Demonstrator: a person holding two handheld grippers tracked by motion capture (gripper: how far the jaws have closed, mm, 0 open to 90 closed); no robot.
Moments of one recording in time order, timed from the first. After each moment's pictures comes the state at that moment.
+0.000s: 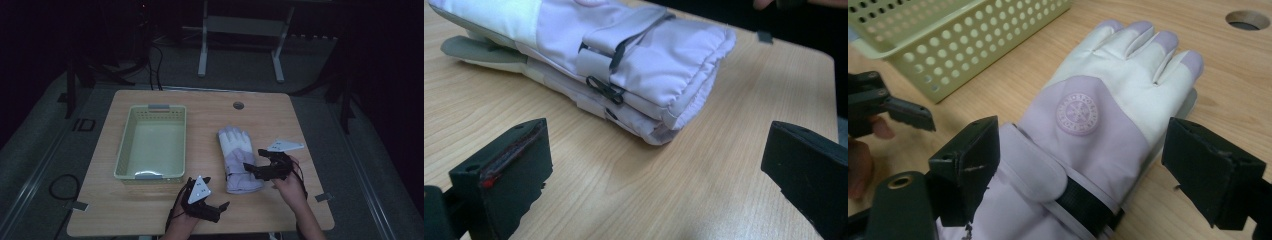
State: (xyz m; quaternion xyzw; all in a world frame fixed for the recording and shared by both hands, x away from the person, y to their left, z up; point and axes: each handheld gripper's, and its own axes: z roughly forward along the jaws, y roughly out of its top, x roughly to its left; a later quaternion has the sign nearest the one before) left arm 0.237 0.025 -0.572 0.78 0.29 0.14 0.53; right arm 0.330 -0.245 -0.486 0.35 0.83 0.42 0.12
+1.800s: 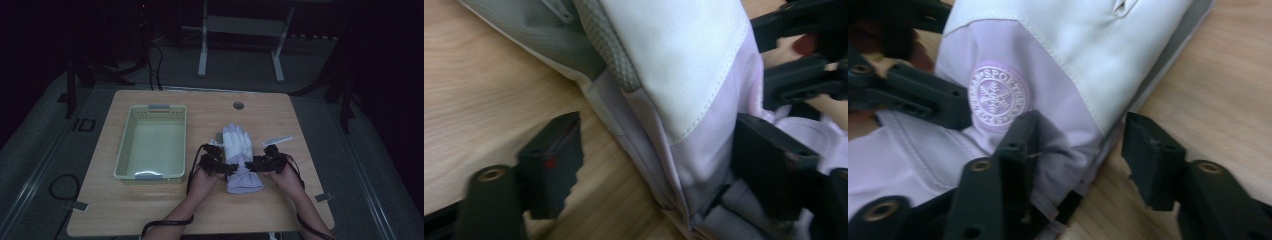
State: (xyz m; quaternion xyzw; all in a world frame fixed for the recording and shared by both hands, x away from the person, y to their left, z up) left arm 0.370 -0.015 -0.567 0.78 0.46 -0.03 0.43; right arm 0.385 -0.259 -0.543 0.40 0.85 0.35 0.02
